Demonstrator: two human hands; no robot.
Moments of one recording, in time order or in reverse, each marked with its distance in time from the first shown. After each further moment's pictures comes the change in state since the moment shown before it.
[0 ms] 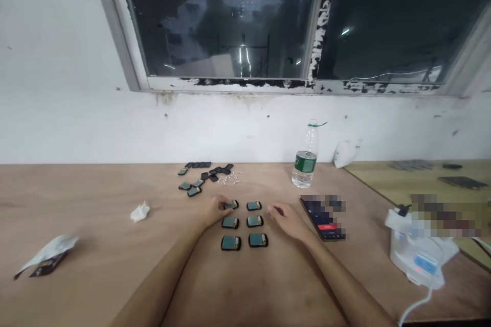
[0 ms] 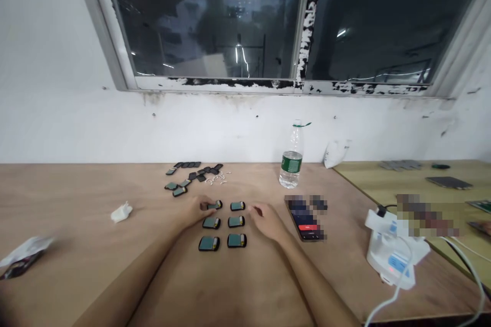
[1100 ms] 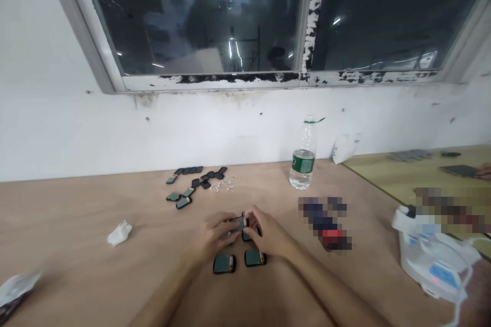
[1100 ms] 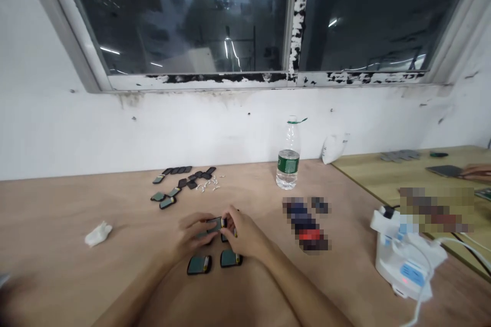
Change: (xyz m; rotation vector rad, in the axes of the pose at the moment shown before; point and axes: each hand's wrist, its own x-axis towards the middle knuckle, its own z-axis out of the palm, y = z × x) left_hand -0.022 0.039 0.007 0.130 0.225 0.739; right_hand 0.019 -0.015 0.038 0.145 -0.099 -0.182
